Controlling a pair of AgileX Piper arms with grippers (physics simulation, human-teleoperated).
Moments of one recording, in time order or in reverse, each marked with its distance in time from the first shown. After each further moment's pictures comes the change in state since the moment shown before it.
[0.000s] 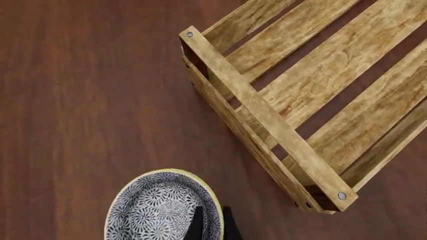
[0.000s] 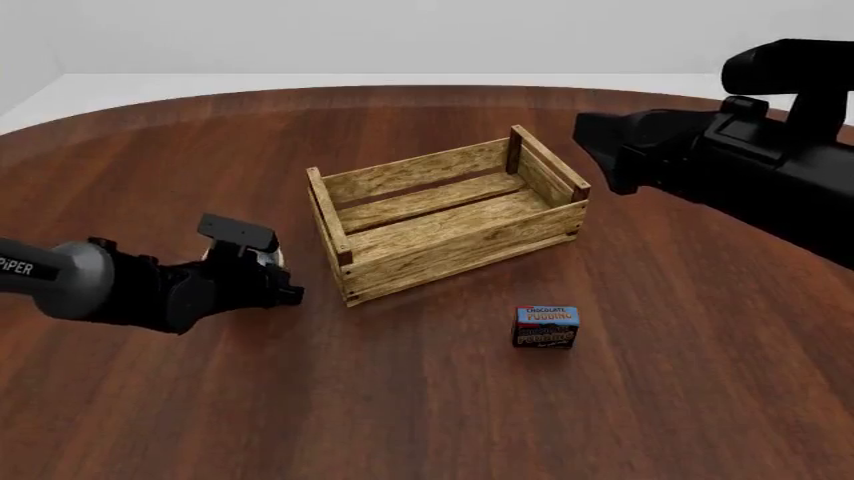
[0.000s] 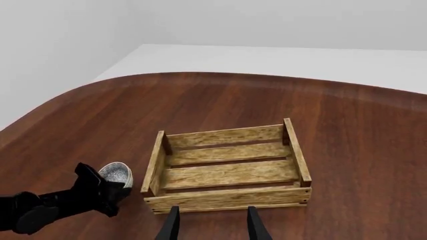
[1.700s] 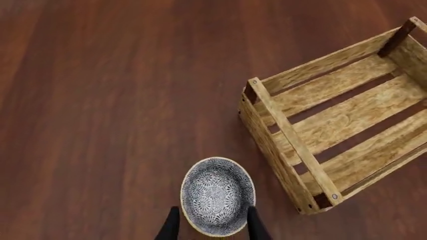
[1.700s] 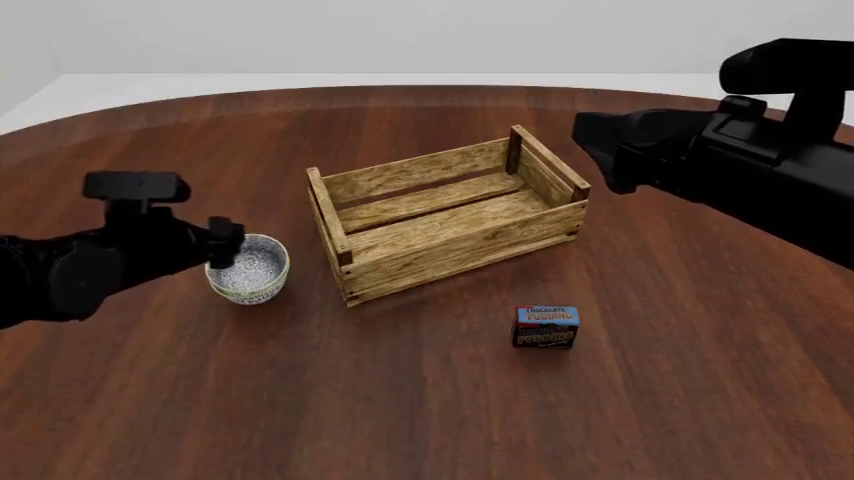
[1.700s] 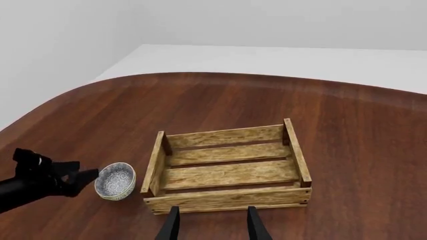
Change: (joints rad) left arm 0.108 -0.377 0.075 0.146 -0.095; right arm 0.000 0.005 -0.001 -0.003 0.000
